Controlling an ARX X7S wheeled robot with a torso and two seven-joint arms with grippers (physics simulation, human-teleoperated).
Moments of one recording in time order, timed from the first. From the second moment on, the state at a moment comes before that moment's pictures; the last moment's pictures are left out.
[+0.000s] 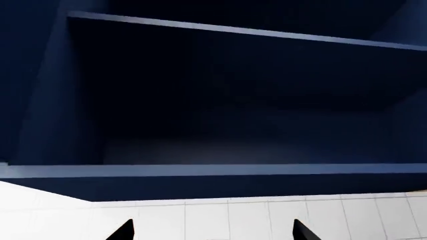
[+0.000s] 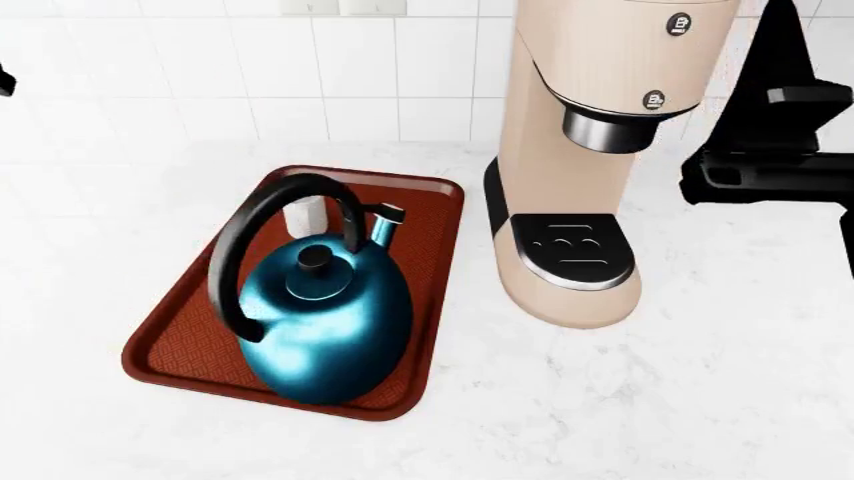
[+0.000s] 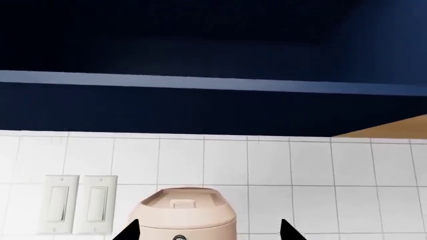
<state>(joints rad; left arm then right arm) -0.97 -0.79 -0.38 0.89 -1.53 -0.90 -0.67 0.88 0.88 -0.05 -0.96 1.39 0.76 1.07</state>
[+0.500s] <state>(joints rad) -0.93 -0.86 -0.51 1.02 -1.58 -0.86 -0.88 0.93 1.08 -0.13 -1.04 1.46 0.56 1.18</state>
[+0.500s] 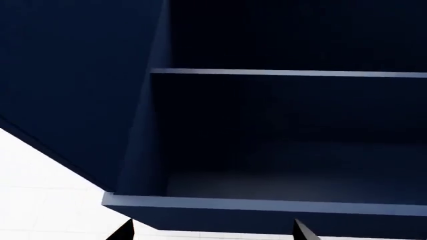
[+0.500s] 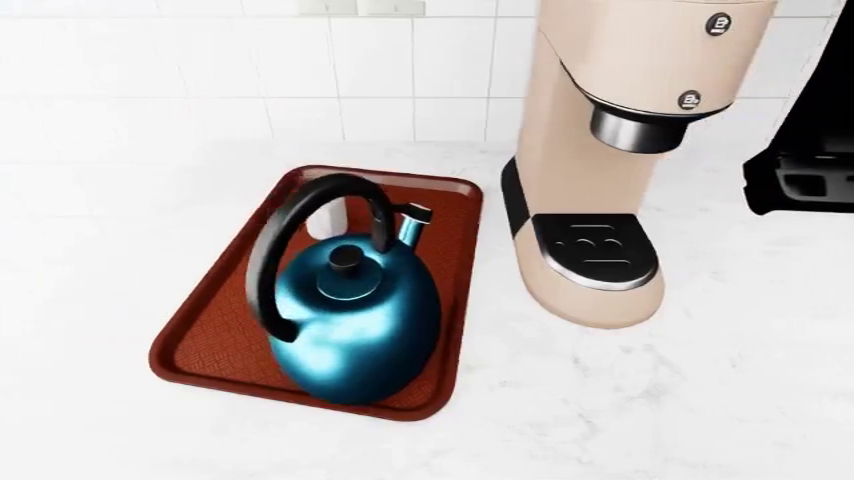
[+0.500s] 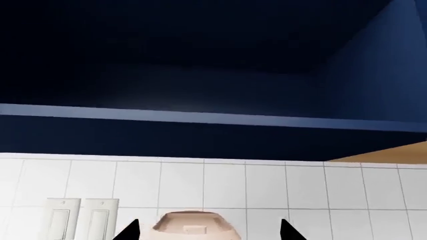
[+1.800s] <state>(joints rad) -1.42 -1.04 -0.15 0.62 -1.32 -0.91 -0.80 1.08 1.33 -0.53 -1.04 1.36 0.20 1.23</state>
